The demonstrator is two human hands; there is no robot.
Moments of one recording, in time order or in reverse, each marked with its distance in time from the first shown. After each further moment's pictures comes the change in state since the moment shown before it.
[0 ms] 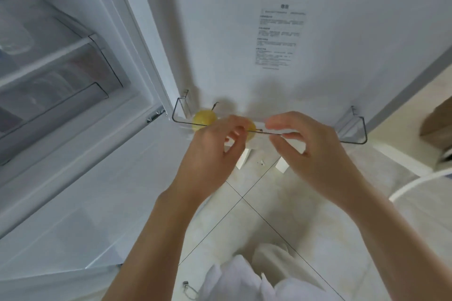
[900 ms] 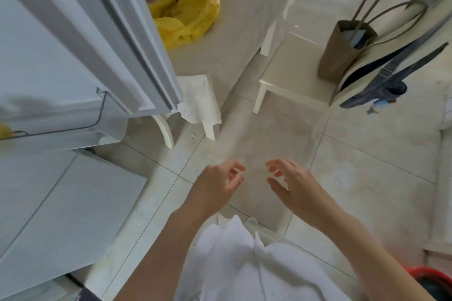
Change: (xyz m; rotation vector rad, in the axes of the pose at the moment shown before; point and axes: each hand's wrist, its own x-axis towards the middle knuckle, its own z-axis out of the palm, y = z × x) left_hand -0.032 0.098 0.381 0.062 -0.628 -0.265; right_hand -0.223 0.279 -0.212 -0.255 -0.154 0.465
